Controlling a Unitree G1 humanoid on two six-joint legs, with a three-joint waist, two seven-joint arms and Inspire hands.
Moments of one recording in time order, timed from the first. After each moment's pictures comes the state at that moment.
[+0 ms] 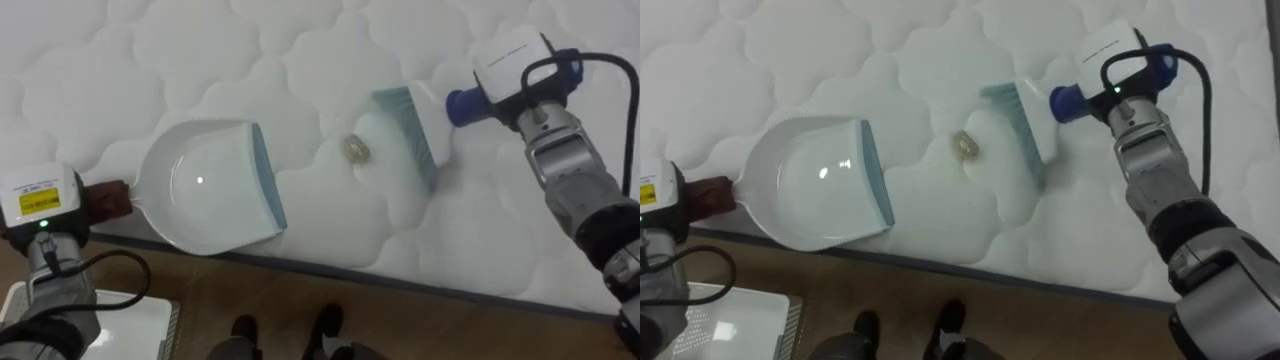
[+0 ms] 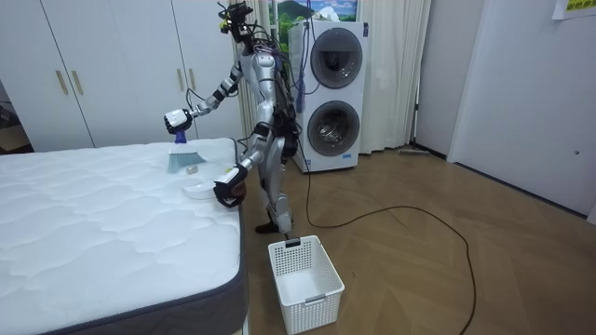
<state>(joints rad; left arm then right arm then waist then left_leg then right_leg) -0.42 0.51 -0.32 1.13 0.82 0.28 0.68 -0.76 -0.54 0.65 0.96 -1.29 0.22 -0.41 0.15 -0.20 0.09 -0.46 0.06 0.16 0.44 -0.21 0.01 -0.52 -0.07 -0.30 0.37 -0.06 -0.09</state>
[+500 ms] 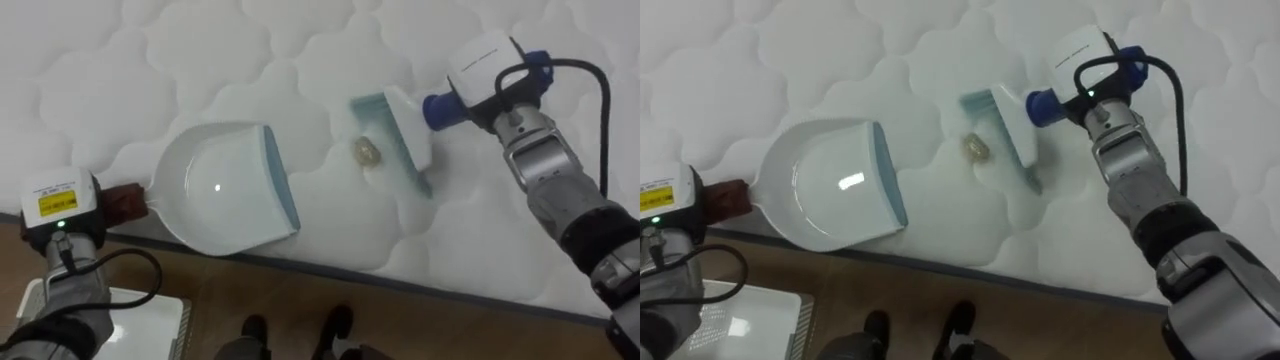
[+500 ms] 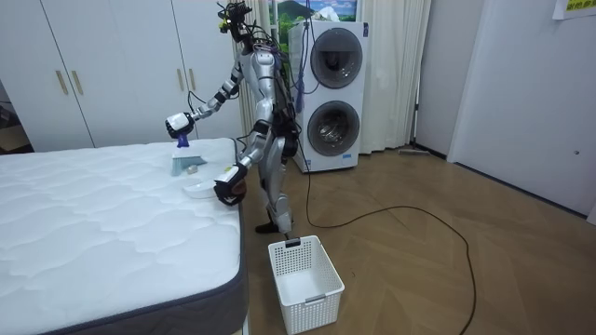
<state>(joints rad) -0.42 0.47 -0.32 1.13 0.82 0.28 0.64 -0.72 -0.53 0.67 0.85 -1.32 0.22 -0.34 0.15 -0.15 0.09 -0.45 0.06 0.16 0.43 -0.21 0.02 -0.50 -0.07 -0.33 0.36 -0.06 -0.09</state>
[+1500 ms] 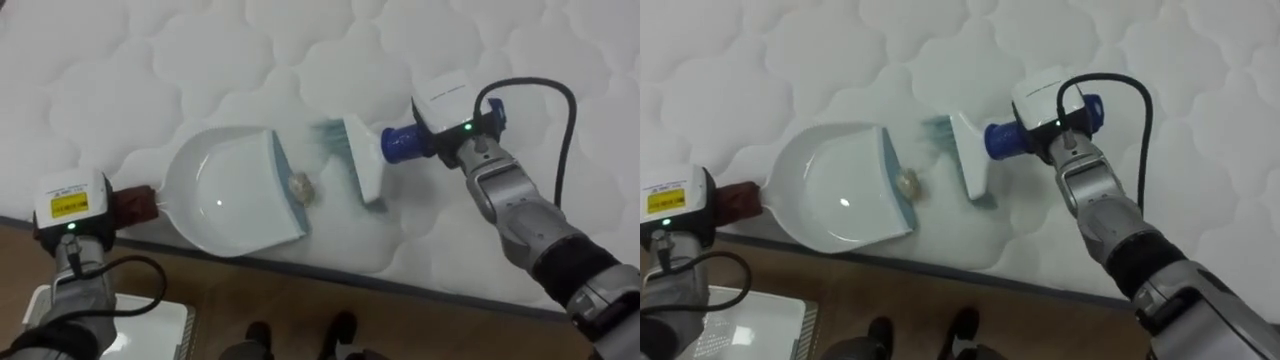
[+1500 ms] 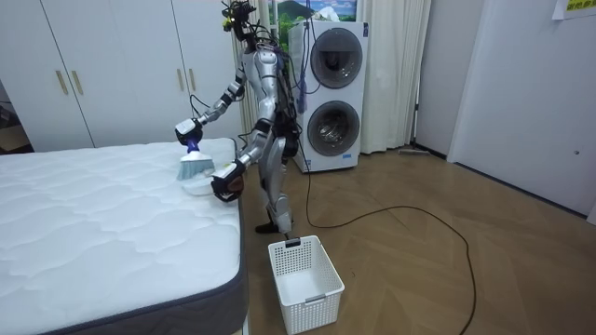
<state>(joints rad) -0.40 0.48 -0.35 1.09 0.84 0.25 0.65 -0.64 -0.45 0.69 0.73 -1.06 0.19 -0.24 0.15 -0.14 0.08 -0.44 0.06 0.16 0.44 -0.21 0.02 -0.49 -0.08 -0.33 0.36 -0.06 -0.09</state>
